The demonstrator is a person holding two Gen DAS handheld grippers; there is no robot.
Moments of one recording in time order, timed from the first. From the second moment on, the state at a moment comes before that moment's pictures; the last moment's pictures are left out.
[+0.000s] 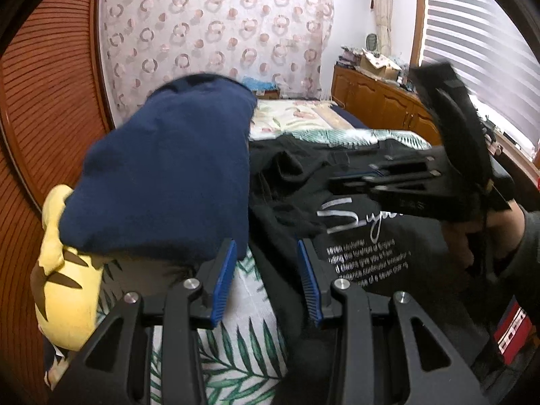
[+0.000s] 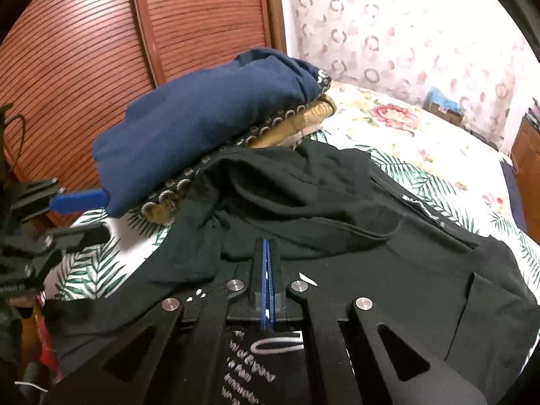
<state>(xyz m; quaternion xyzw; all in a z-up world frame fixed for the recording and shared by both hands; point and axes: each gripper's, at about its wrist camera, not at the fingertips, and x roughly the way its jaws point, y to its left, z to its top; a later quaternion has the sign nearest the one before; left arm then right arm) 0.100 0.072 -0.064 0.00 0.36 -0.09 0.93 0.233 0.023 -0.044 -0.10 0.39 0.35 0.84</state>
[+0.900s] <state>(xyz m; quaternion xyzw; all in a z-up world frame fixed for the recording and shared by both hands) 0.087 0.068 -0.106 0.01 0.41 -0.09 0.91 0.217 0.033 -0.048 -0.10 0.38 0.36 0.84</state>
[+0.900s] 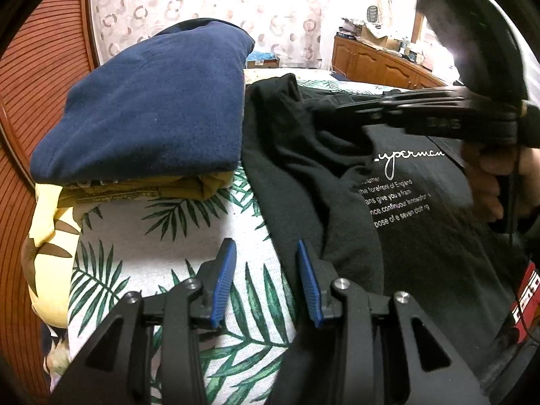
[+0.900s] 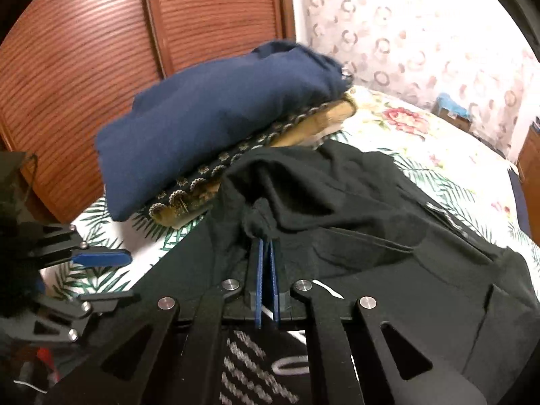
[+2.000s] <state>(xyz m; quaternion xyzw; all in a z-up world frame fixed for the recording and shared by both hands) 0.116 0.031 -0.043 0.02 0.36 -0.12 0.93 0.184 -0.103 -0.014 -0.07 0.36 0.24 0.90</state>
